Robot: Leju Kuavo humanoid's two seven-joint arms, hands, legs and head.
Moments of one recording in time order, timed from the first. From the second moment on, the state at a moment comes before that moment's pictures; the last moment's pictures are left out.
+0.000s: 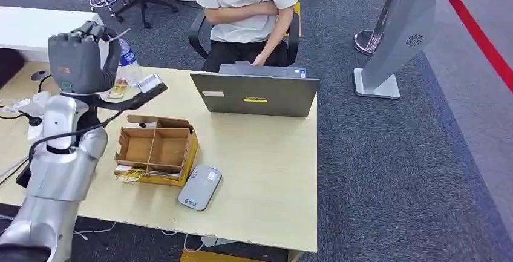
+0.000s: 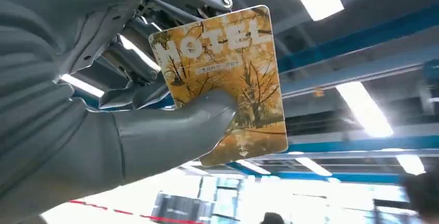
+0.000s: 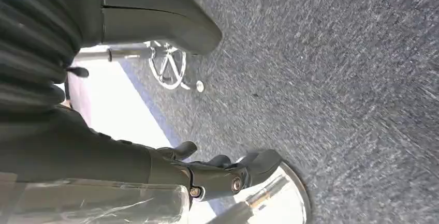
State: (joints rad) left arm -0.64 0.28 -0.21 -1.32 -1.21 0.44 -0.08; right arm -0.10 -0.04 0.14 -0.17 0.70 -0.23 0.31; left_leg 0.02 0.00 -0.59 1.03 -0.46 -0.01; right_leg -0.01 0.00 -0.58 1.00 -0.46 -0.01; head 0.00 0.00
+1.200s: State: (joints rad) left arm -0.85 0.22 -0.20 -0.94 -1.18 0.41 -0.08; right arm -0.12 -0.04 0.15 -0.17 0.71 -0.22 0.31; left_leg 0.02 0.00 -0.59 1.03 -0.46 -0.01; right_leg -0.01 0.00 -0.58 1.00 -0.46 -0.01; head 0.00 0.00
